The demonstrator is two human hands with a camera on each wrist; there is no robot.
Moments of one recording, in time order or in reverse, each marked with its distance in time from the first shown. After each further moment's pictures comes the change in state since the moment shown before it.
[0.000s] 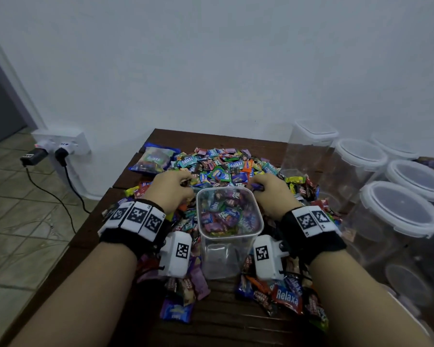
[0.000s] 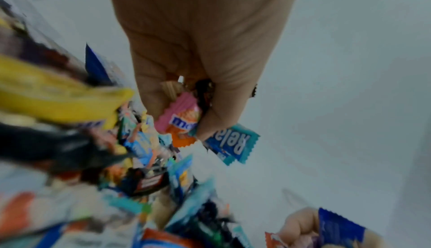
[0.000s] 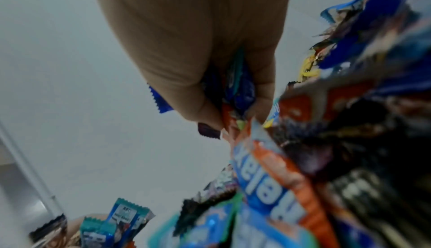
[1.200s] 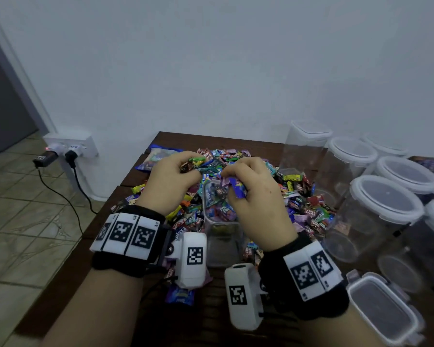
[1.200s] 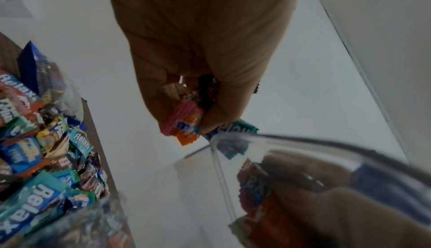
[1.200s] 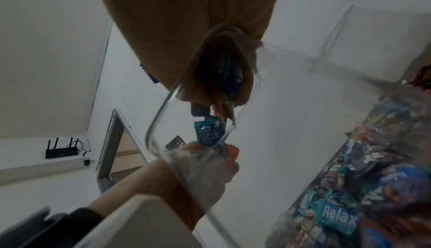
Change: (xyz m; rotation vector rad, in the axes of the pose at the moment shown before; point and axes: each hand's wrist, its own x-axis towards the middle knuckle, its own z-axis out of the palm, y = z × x) left_hand -0.056 0.037 -0.024 -0.463 0.195 0.209; right_hand -0.088 -0.079 -0.002 0.229 0.421 -0.483
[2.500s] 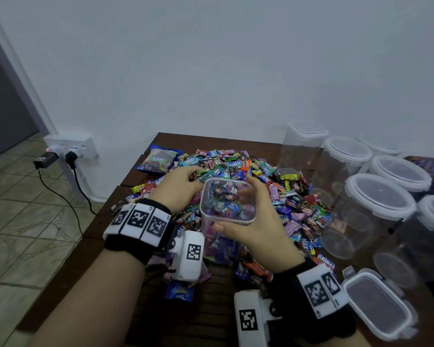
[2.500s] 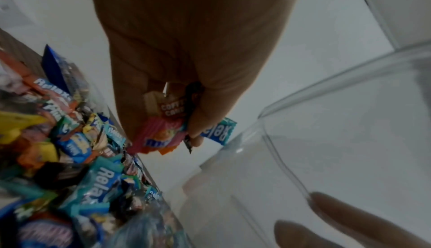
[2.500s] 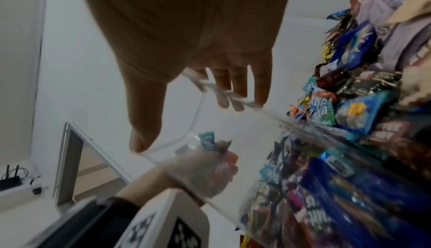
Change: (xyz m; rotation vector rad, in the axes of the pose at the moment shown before) left_hand 0.008 -0.009 0.012 0.247 -0.220 -0.185; right_hand -0.043 0.012 -0.005 0.356 -0.203 0.469
